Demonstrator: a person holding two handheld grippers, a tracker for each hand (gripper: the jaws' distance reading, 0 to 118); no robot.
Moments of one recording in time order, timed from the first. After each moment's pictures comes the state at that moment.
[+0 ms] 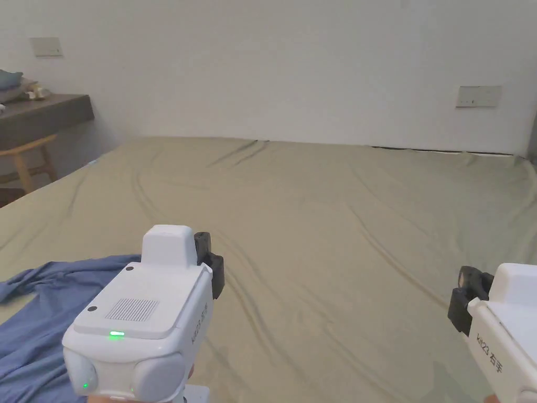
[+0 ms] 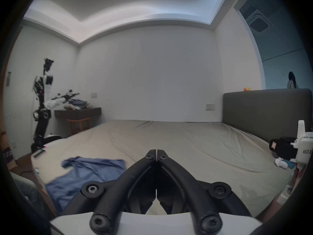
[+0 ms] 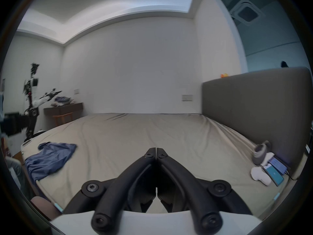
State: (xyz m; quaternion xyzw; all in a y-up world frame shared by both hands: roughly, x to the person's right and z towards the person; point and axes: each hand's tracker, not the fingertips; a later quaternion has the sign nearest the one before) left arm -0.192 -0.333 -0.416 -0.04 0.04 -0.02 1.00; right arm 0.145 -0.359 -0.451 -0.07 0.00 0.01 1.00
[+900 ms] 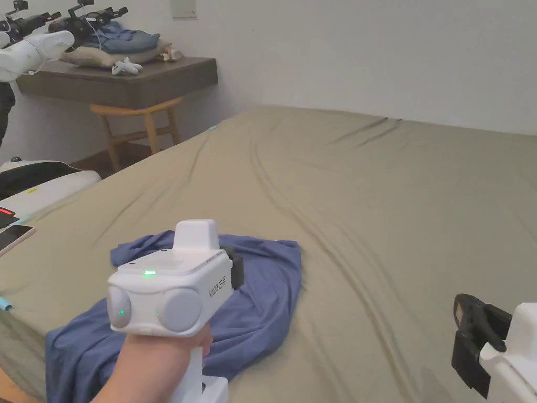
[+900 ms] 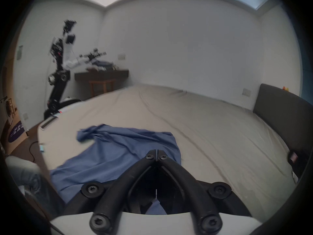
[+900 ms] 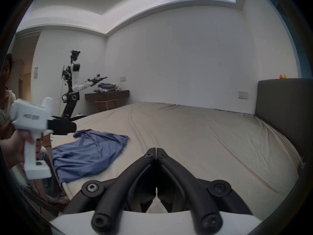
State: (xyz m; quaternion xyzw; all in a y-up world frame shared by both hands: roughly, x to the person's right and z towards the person) left arm -0.380 -0.406 -0.551 -0.23 0.13 0.07 0.96; right arm -0.032 -0.391 -0.523 -0.10 0.20 0.04 0.97
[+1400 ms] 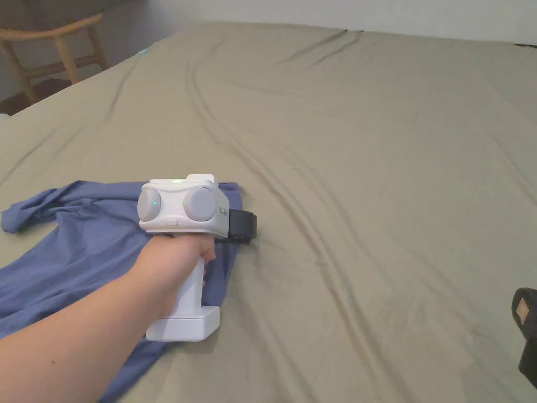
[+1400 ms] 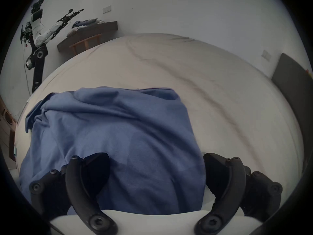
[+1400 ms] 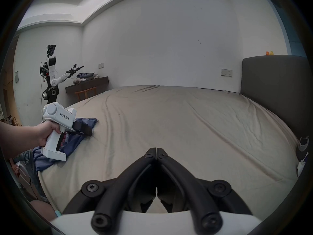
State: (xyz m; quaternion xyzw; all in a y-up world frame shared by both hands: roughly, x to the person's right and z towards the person) left arm -0.379 -0.528 -0.743 -0.43 0.14 0.06 0.89; right arm 0.041 -0.445 -0.579 -0.19 0.13 0.01 0.97
